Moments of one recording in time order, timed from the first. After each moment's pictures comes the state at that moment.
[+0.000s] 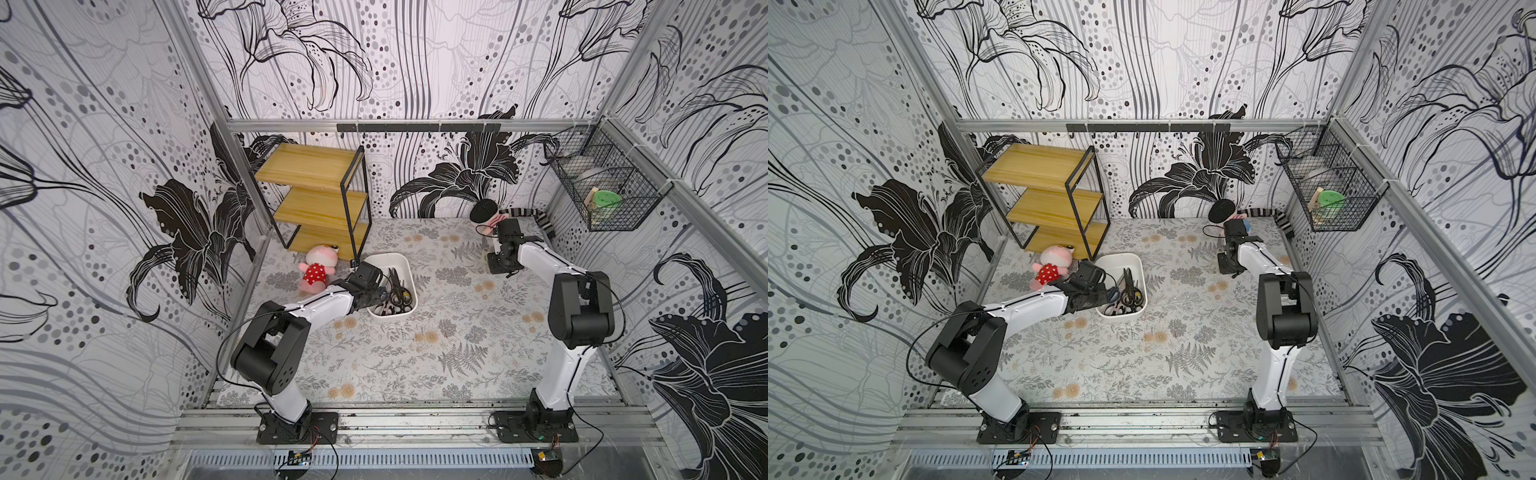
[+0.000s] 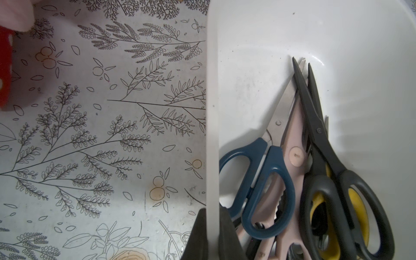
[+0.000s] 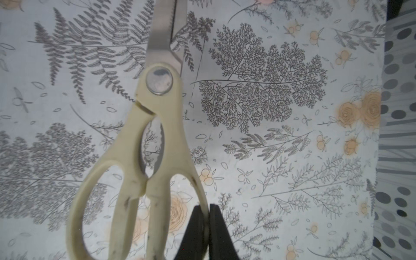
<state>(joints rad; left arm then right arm) -0.48 1.67 0.98 -0.35 -0.18 -0.67 0.06 1.97 1.49 -0.64 0.18 -0.06</state>
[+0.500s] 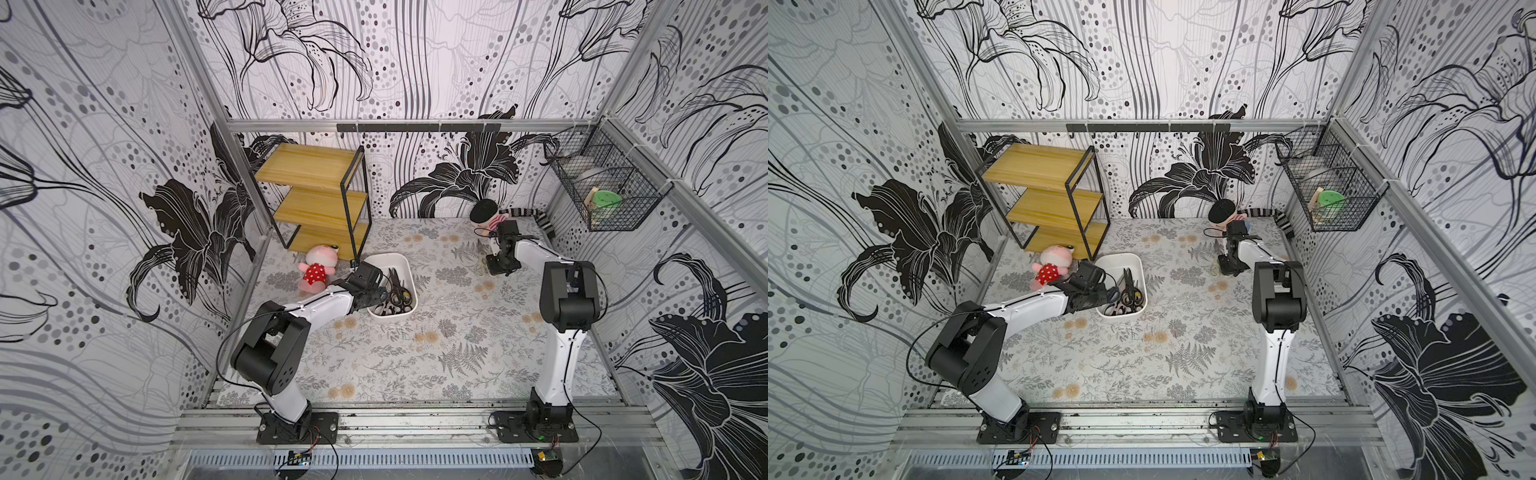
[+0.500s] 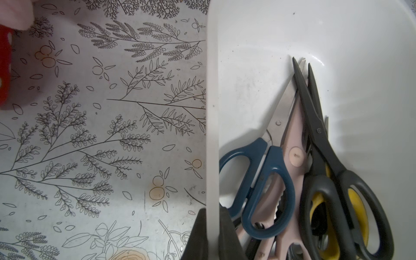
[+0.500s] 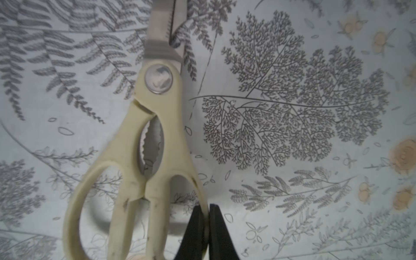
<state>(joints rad) -0.48 1.67 0.98 -0.35 -0.17 -0.67 0.02 2.14 1.59 -0.63 0.12 -0.16</state>
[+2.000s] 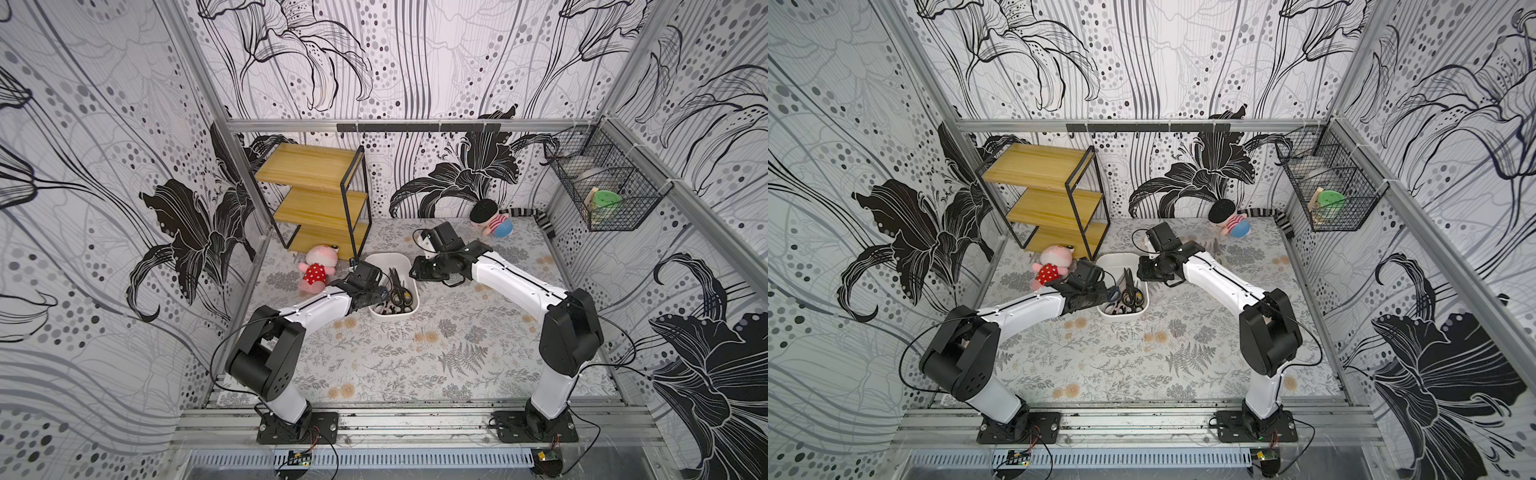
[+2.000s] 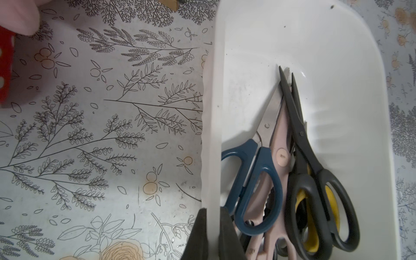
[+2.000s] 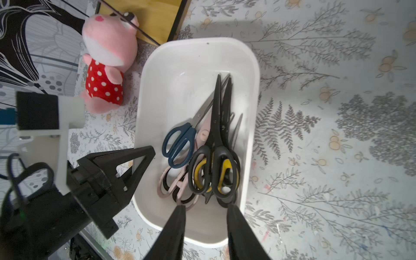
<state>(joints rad) -0.49 1.62 0.98 -0.36 -0.17 -0.71 0.62 1.82 1.54 -0.64 -0.20 0.50</state>
